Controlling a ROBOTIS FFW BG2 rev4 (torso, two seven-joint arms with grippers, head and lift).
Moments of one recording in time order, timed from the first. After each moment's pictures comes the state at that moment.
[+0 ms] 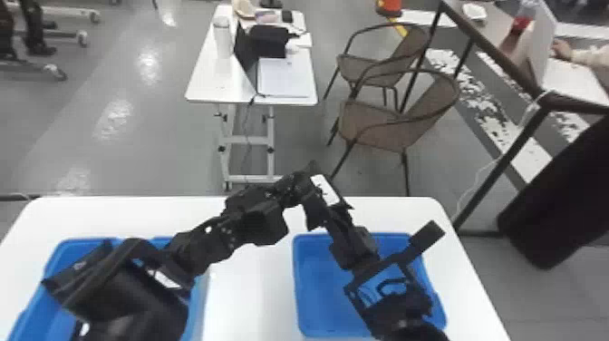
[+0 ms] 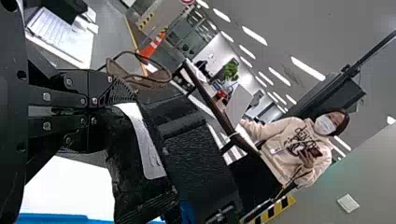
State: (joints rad) left arm -0.17 0.10 -0.37 -1.39 -0.60 -0.30 -0.39; right arm 0.13 -0.01 0.11 -1.52 -0.80 -0.02 0.61
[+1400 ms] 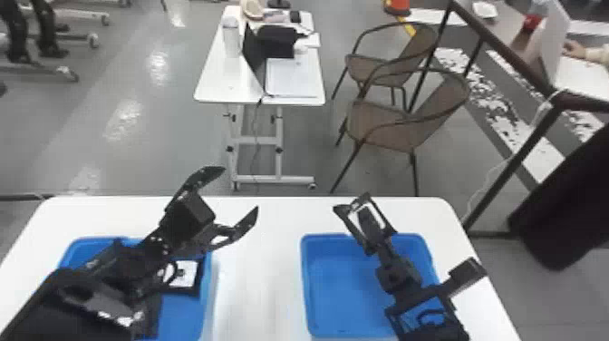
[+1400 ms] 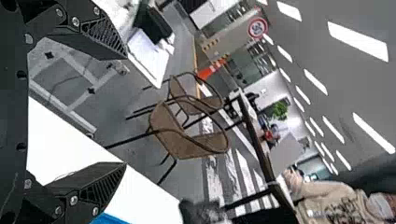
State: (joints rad) left arm 0.03 0.21 -0.21 -1.63 -0.36 -0.04 -0.39; right arm 0.11 -0.01 -0.03 -1.27 -0.80 -0.15 0.56
